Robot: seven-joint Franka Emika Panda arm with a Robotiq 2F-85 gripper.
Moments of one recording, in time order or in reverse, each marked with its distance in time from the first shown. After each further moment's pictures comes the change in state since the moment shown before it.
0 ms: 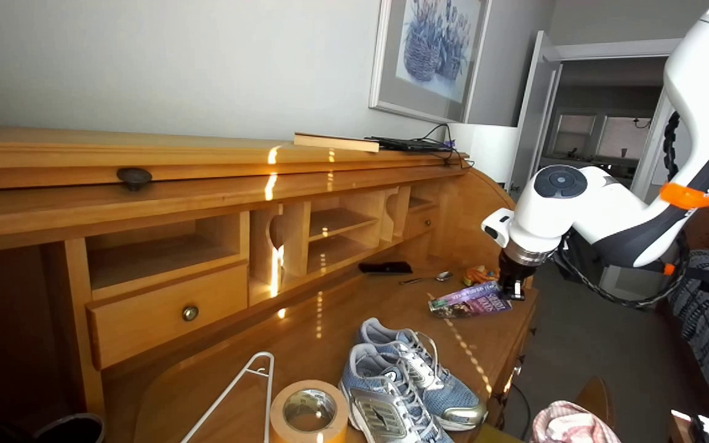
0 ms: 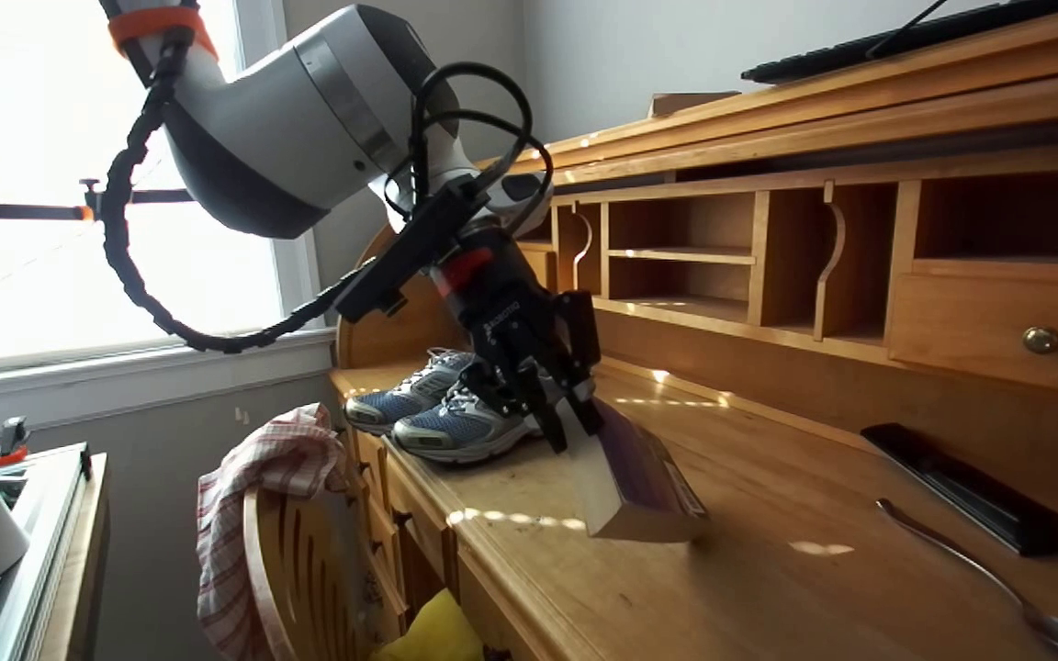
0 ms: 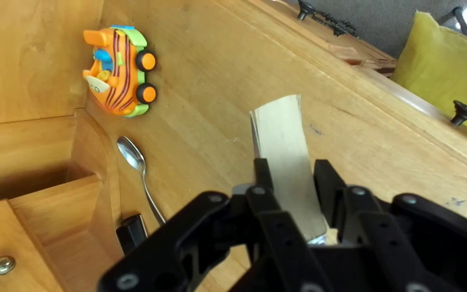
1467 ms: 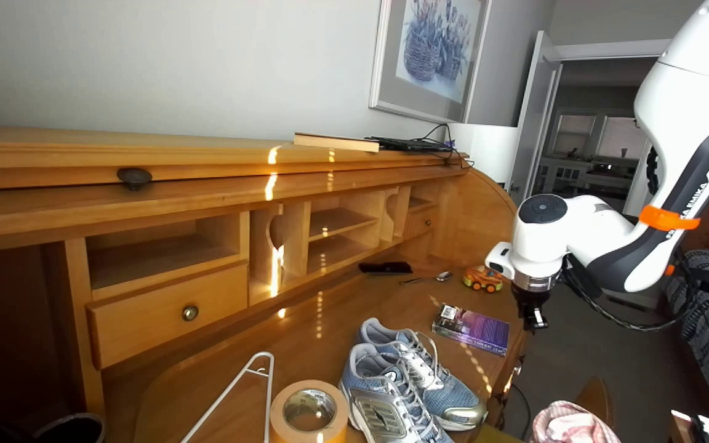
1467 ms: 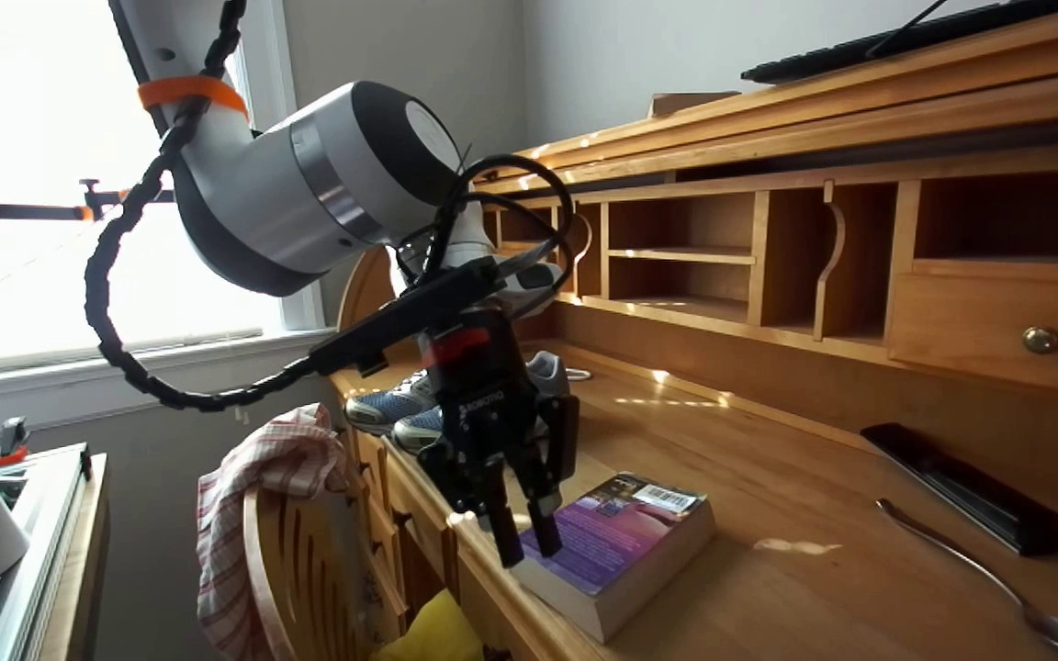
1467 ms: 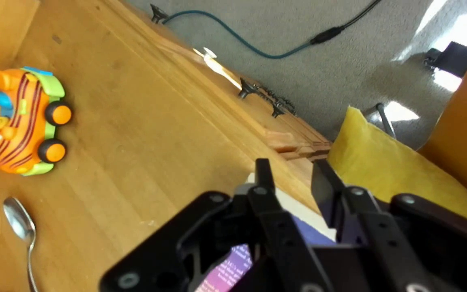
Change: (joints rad) arm -0.018 0.136 -0.023 0.002 0.190 -0.061 -0.326
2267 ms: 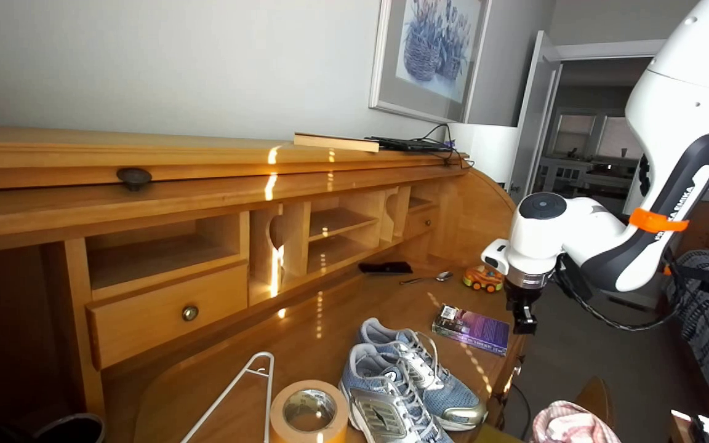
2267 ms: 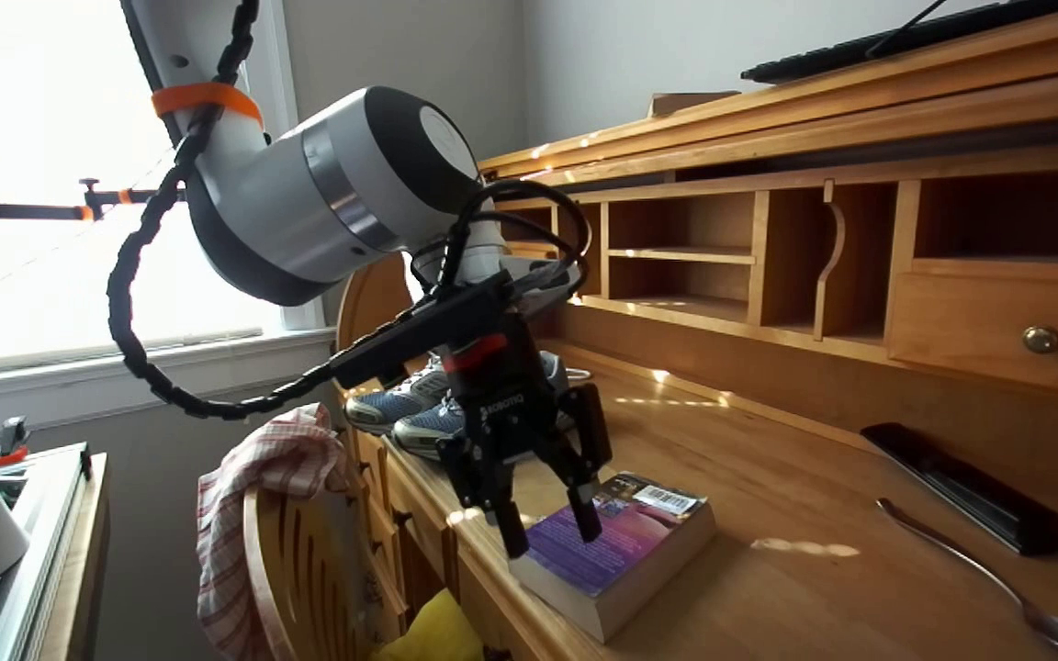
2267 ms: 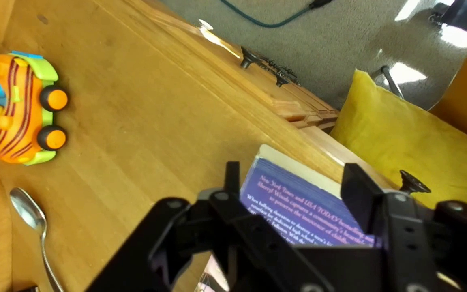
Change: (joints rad) arm -0.013 0.044 -0.012 0.044 0.010 0.106 0.050
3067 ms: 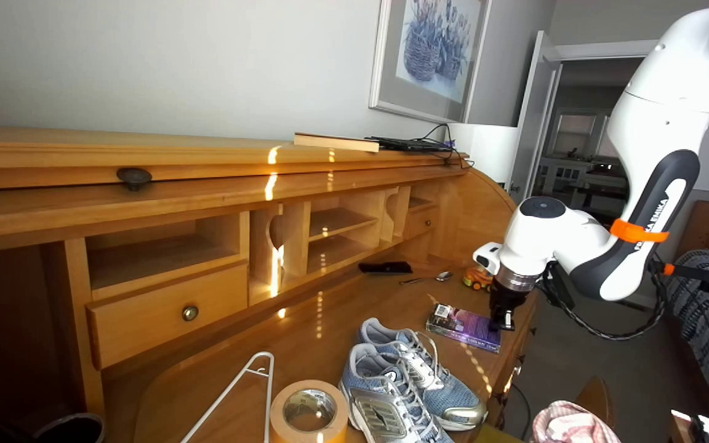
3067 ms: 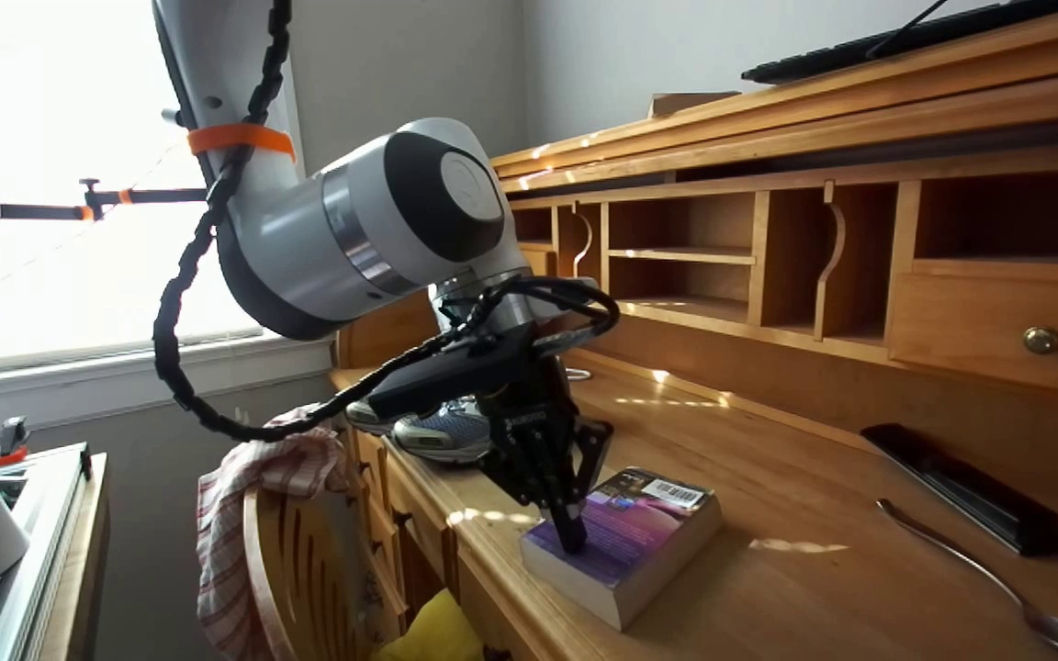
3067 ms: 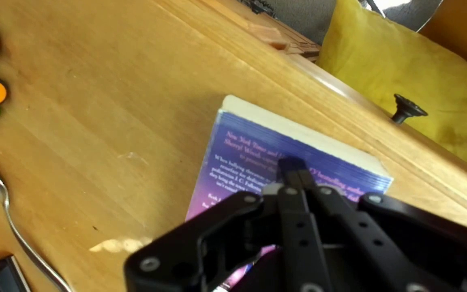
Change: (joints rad) arm -0.061 0.099 0.038 0.058 0.087 0.207 -0.026
